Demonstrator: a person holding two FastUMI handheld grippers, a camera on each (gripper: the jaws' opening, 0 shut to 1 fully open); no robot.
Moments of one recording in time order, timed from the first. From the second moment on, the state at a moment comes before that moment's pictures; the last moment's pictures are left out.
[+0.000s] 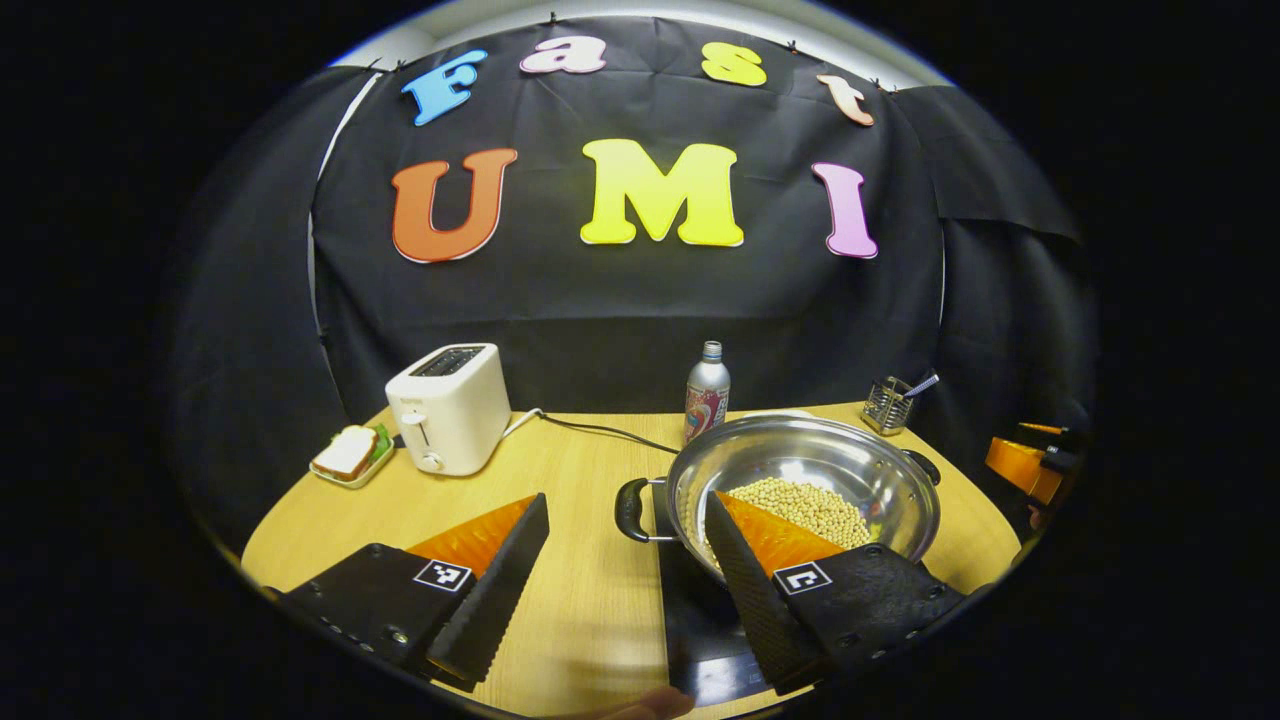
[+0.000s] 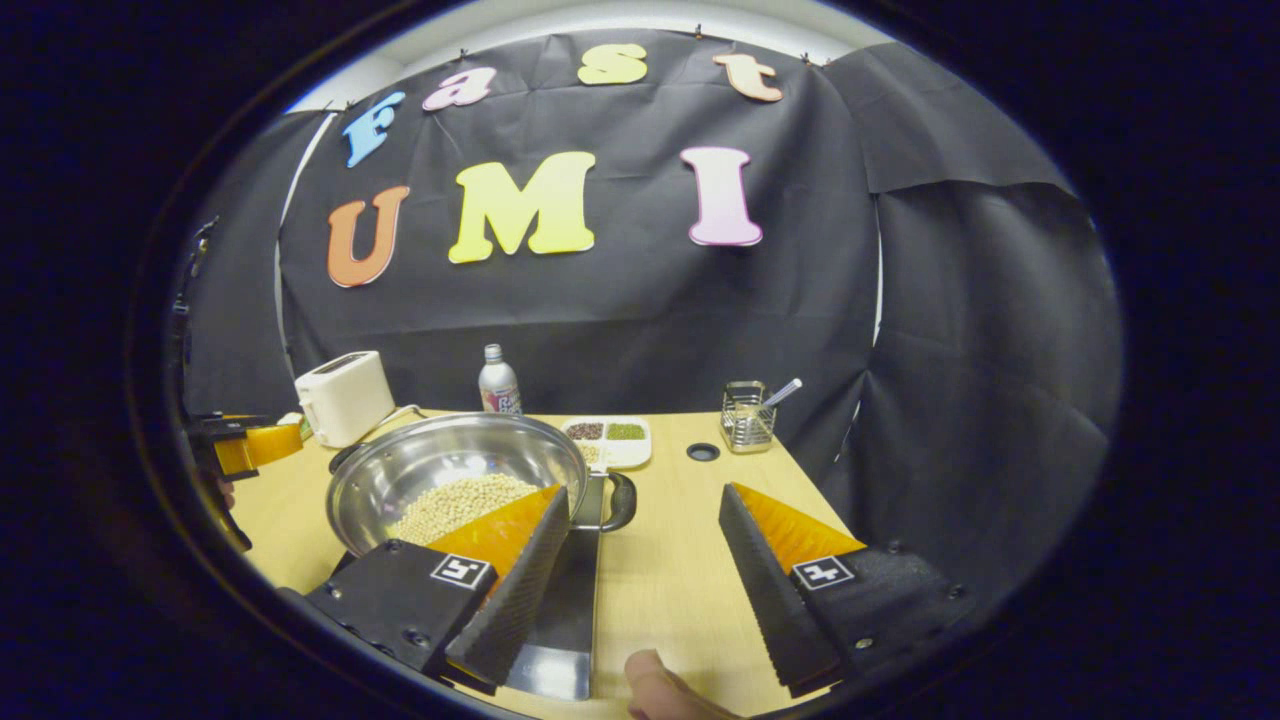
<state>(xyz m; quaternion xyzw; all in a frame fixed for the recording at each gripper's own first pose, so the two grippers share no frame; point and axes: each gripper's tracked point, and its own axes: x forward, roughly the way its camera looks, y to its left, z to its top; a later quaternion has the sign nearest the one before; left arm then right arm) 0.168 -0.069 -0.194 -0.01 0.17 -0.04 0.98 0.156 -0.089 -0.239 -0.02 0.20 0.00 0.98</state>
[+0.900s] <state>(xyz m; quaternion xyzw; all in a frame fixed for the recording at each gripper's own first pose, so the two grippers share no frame) -0.011 -0.035 -0.064 -0.02 0.02 -0.02 1.00 0.001 -0.069 -0.095 -0.02 0.04 -0.02 1.00</state>
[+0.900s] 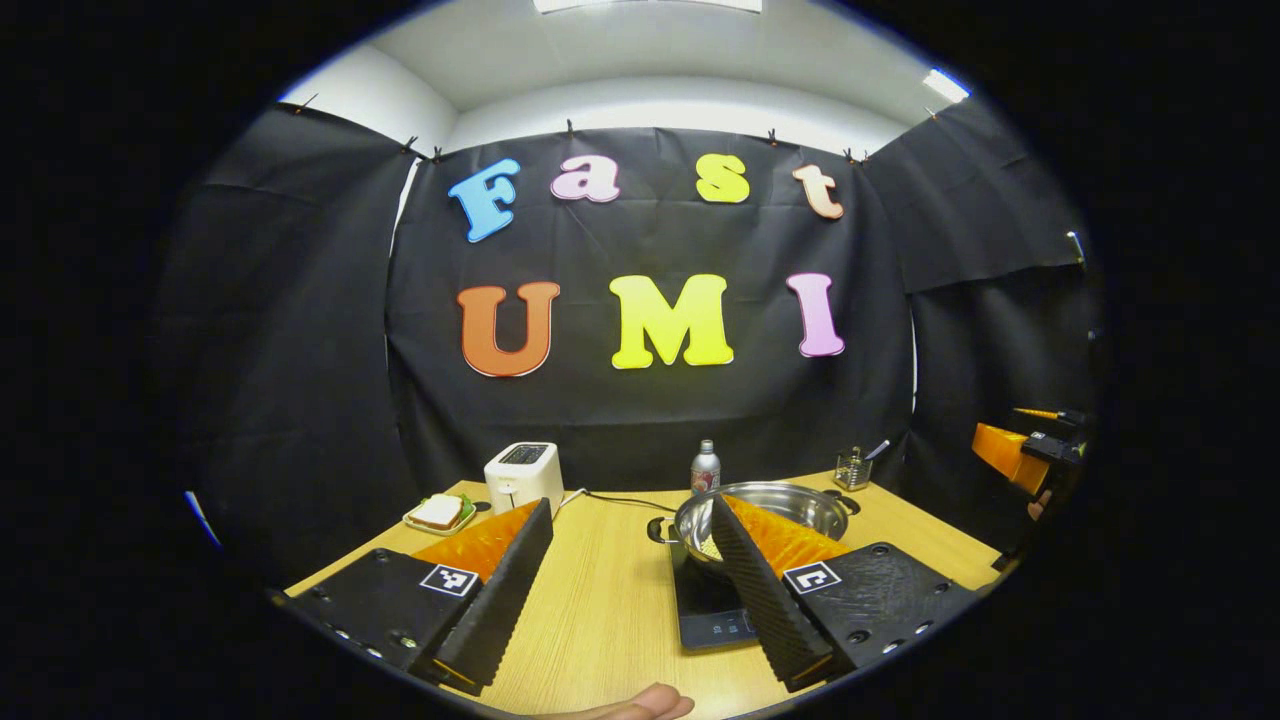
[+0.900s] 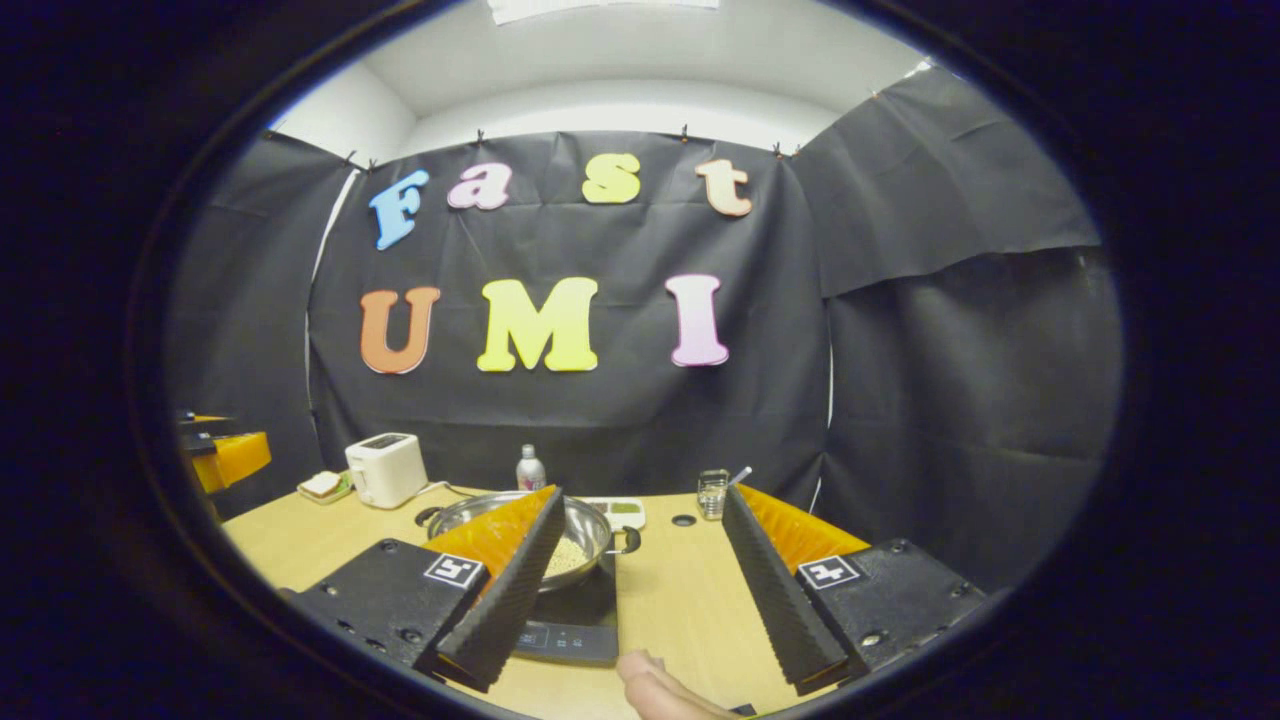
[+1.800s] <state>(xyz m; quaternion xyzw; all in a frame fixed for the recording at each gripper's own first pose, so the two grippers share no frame) -0.086 -0.024 0.011 -0.02 -0.07 -0.02 1.00 -0.104 -0.075 0.006 -0.03 -0.07 -0.04 1.00</state>
